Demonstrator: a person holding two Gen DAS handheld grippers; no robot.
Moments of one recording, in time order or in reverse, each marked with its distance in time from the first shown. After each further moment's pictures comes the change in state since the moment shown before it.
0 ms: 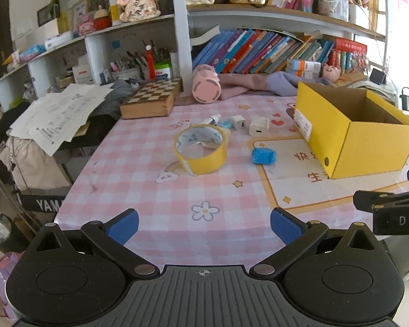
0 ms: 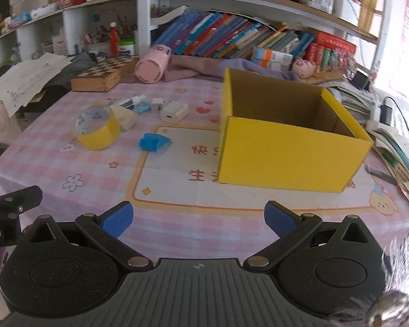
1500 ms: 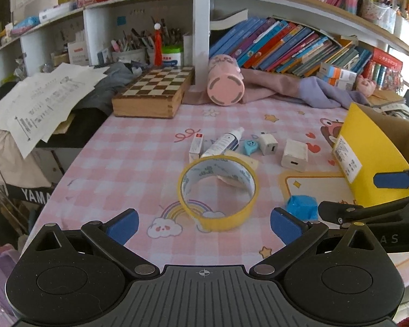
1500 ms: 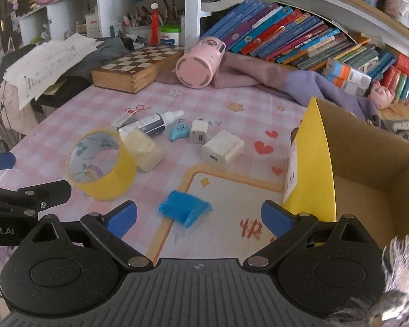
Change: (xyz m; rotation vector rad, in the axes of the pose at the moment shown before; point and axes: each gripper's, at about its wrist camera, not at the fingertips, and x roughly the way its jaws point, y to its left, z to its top) left arm 0.126 0.027 0.072 -0.107 0.075 -0.008; right arm 0.148 0.023 0.101 -0.164 0.050 0.176
